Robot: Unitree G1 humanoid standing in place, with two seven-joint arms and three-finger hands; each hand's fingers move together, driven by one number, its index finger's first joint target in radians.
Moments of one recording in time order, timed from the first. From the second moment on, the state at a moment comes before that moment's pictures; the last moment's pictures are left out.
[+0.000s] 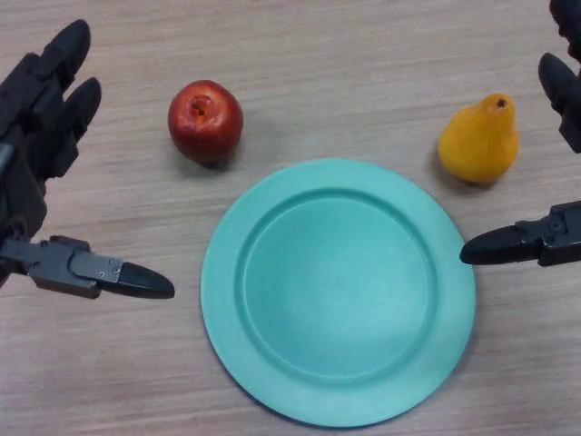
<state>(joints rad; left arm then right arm) -0.11 0.36 0.28 -0.59 -0.21 0.45 -0.31 -0.20 -0.31 -0.14 -0.68 0.16 0.62 0.12</state>
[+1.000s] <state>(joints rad) -0.44 0.42 0.13 0.05 -0.07 0.11 -0.24 -0.20 -0.31 -0.13 -0.72 0.15 0.66 0.20</state>
